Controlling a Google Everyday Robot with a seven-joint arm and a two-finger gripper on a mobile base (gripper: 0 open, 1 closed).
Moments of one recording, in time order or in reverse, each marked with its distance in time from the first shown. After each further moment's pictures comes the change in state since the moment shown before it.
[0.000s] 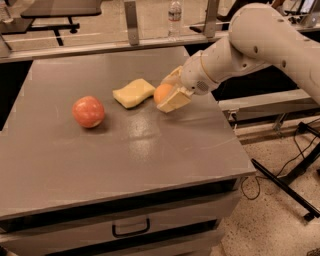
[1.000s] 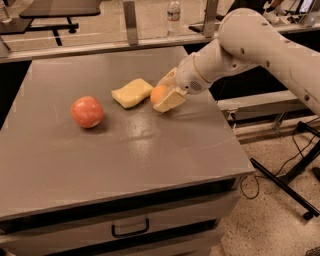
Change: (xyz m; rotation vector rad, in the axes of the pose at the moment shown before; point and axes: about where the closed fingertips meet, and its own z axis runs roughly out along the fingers) arm 0.005 -0.015 0.023 -0.011 0.009 0.016
